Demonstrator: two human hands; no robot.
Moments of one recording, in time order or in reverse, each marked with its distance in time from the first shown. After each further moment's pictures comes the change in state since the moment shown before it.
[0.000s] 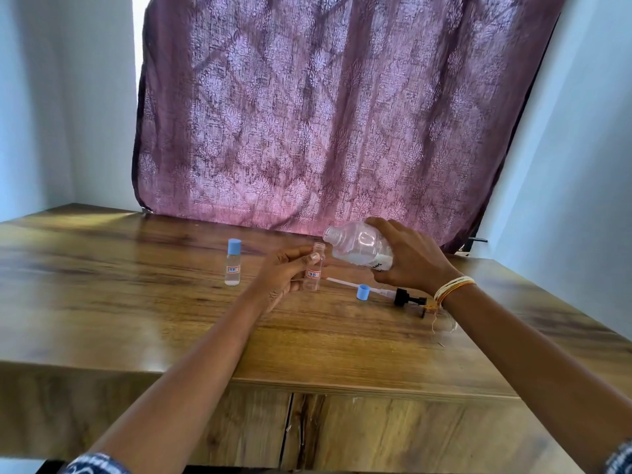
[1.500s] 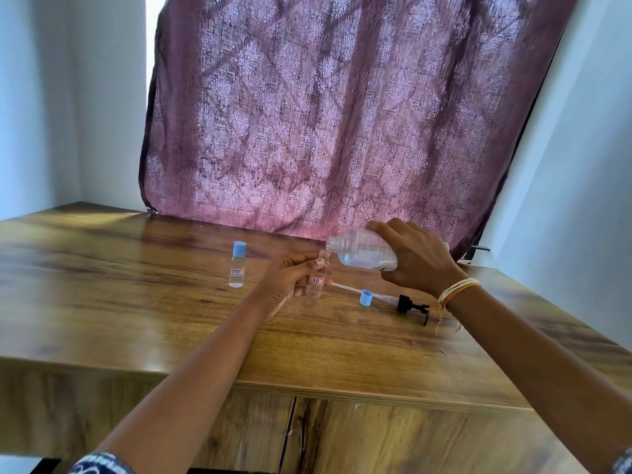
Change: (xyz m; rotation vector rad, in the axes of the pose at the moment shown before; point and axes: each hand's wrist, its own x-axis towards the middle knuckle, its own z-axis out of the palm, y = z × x) left_hand 0.003 -0.006 -0.006 0.015 -0.049 0.053; right_hand 0.006 -0.008 -0.016 -0.251 -0.027 -0.052
